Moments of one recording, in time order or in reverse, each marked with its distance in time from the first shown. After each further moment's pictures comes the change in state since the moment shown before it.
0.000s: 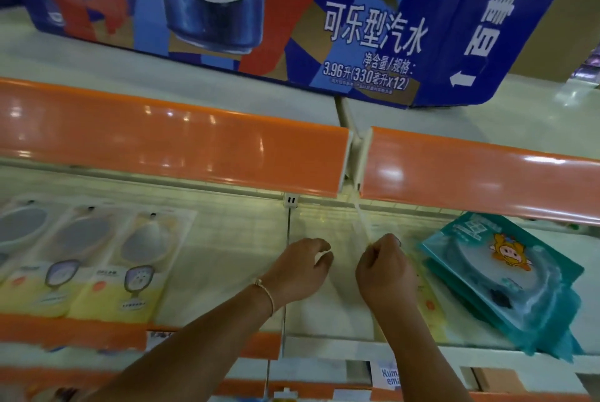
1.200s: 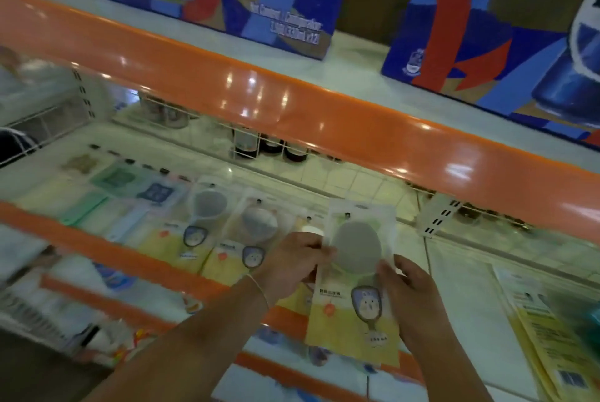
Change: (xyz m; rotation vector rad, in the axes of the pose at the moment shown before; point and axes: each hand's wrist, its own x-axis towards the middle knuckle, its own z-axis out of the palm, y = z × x) left_hand -0.129 -0.161 -0.198 -0.959 0.179 -0.408; right_hand -0.112 -0.208 0.080 0.796 -0.472 0.144
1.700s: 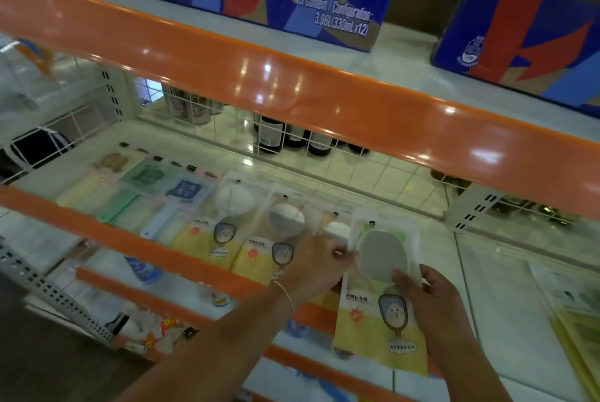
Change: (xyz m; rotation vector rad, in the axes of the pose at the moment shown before) left_hand -0.005 -0.015 -0.015 0.493 0.088 0.149; right_hand -0.002 0.016 0.014 -0.060 0.054 0.076
